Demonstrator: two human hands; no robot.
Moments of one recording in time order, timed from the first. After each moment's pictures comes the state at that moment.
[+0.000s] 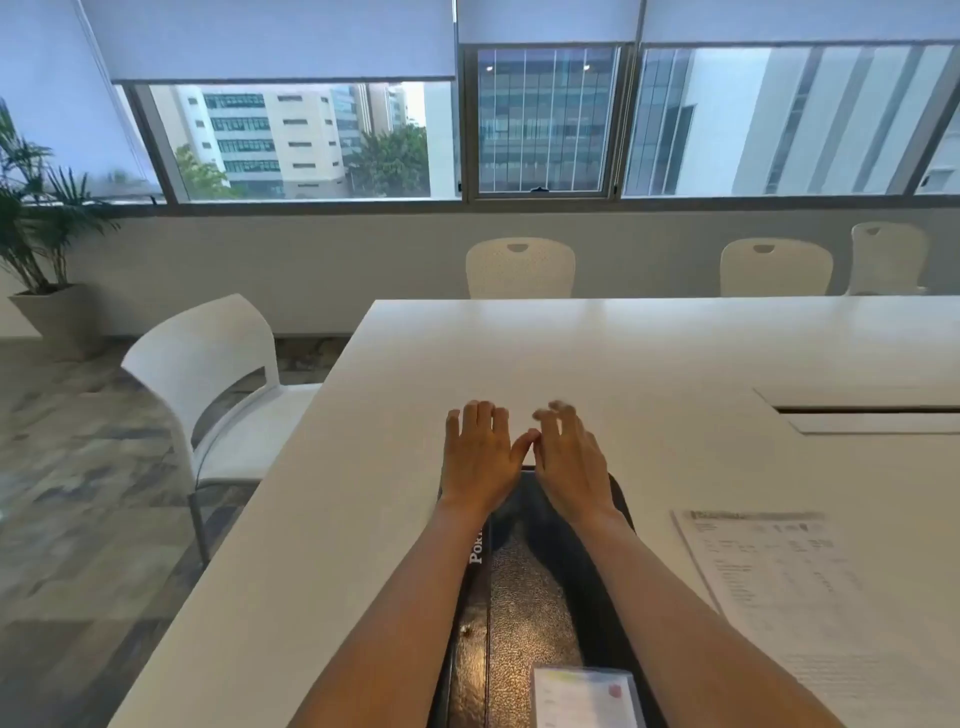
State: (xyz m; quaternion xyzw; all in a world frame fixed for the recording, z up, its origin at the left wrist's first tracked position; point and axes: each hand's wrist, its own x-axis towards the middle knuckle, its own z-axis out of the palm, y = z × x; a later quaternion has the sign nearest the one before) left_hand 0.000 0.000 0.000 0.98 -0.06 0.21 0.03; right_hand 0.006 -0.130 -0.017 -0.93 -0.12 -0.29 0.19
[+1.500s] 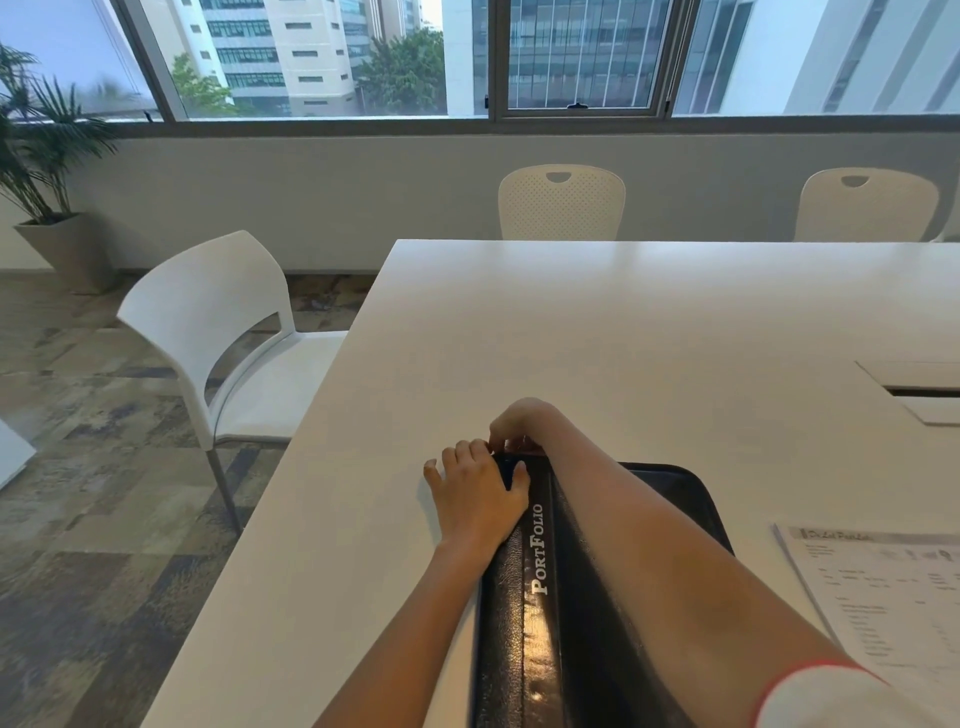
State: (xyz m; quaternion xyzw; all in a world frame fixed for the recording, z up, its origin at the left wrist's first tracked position) left_hand 0.026 0.063 -0.077 0.97 0.10 0.14 0.16; right_hand 0.147 0.000 -0.023 -0.92 0.01 0.37 0.15
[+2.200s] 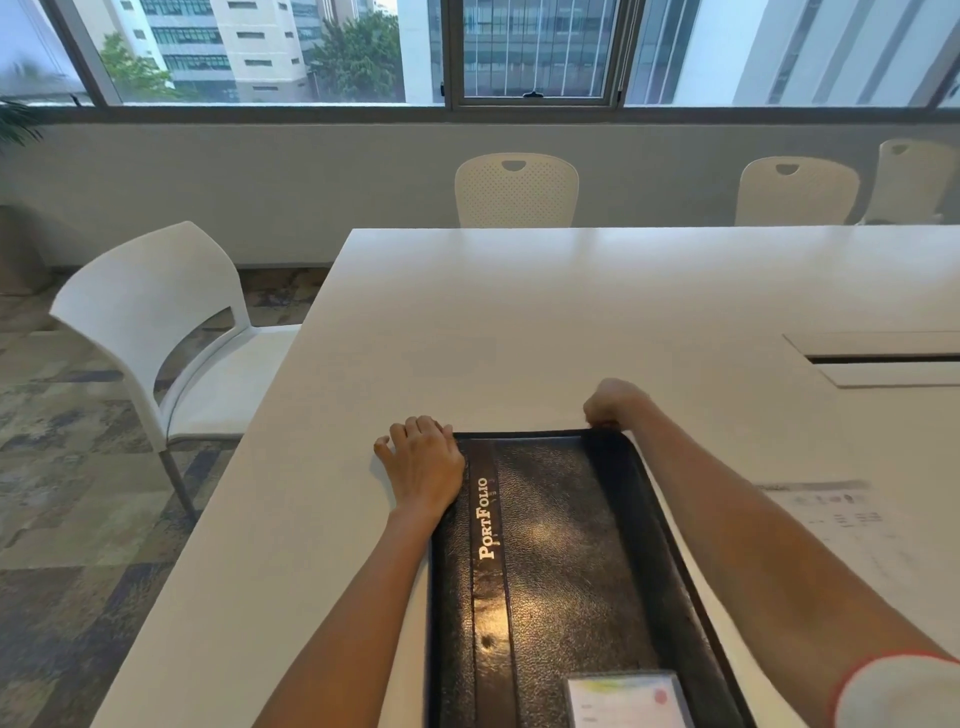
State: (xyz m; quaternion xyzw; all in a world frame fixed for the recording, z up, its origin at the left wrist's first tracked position) left_hand 0.040 0.072 -0.084 0.97 0.11 0.15 0.17; right_hand 0.123 -0.164 -0.015 -0.96 0.14 0.18 0.15
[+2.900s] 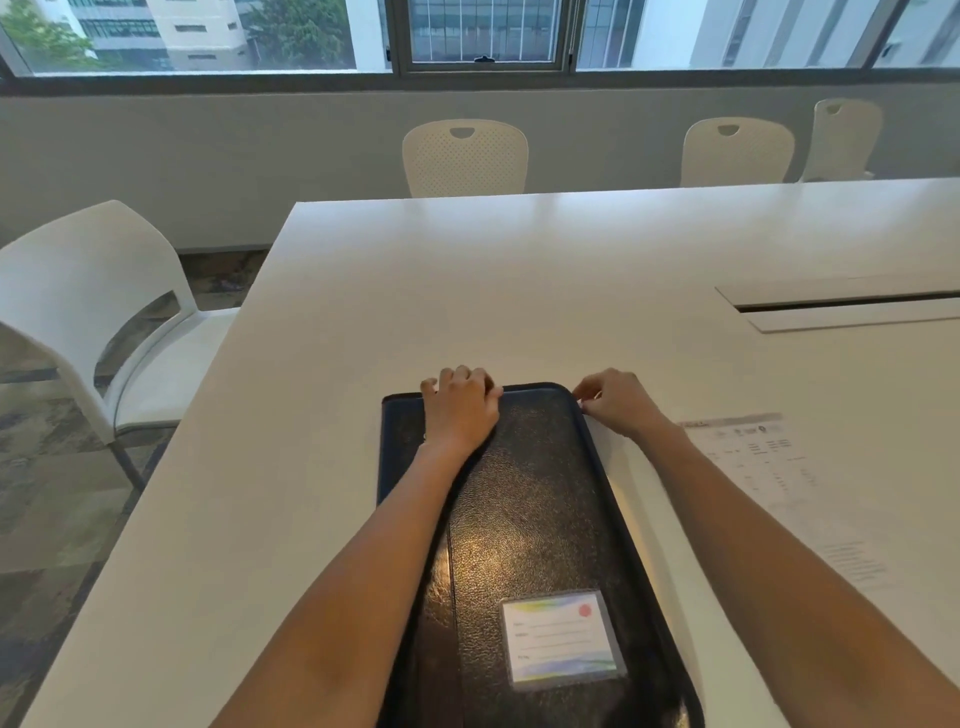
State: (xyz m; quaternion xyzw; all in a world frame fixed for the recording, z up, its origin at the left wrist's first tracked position) left_hand 0.050 -0.023 -0.068 0.98 -0.09 0.10 0.16; right_hand 0.040 -0.245 -0.042 -0.96 -0.01 0.02 0.26
